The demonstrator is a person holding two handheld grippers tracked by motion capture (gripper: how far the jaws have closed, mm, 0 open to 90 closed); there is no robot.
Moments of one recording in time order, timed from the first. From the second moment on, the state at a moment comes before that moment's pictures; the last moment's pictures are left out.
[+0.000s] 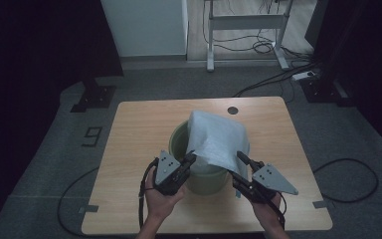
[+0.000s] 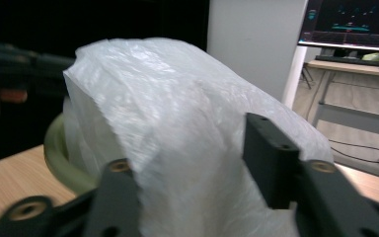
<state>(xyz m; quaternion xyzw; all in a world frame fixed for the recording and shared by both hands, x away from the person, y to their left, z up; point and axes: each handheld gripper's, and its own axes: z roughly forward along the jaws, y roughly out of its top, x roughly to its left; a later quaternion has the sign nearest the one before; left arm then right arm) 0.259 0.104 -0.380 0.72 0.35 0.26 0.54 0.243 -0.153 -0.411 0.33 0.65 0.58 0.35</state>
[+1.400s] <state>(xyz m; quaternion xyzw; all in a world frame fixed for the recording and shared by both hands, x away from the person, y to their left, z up) 0.262 0.178 -0.371 0.66 0.39 0.22 0.61 0.250 -0.203 -0.443 0.41 0.66 0.55 0.32</state>
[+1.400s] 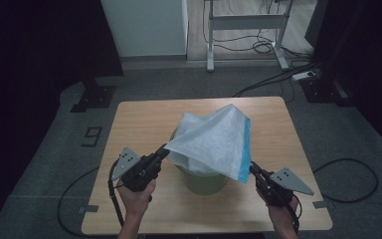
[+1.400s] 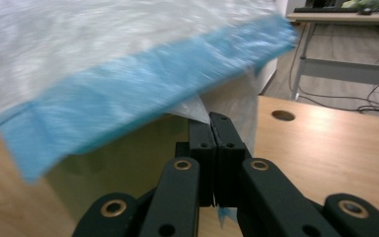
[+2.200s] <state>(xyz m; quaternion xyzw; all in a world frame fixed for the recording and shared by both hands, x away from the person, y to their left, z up) 0.250 0.214 -0.401 0.64 0.42 0.22 0.60 0.257 -0.239 -0.446 0.44 0.65 0.50 0.37</state>
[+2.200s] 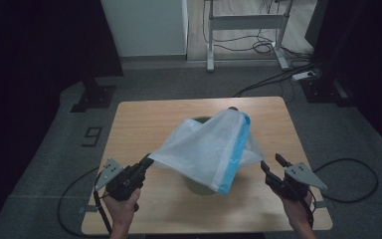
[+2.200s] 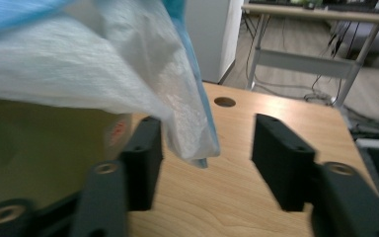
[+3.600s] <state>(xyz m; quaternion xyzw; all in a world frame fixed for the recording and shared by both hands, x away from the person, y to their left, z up) 0.237 0.209 -0.419 0.67 0.41 0.21 0.59 0.217 -0.159 -0.438 0.36 0.67 0.58 0.29</state>
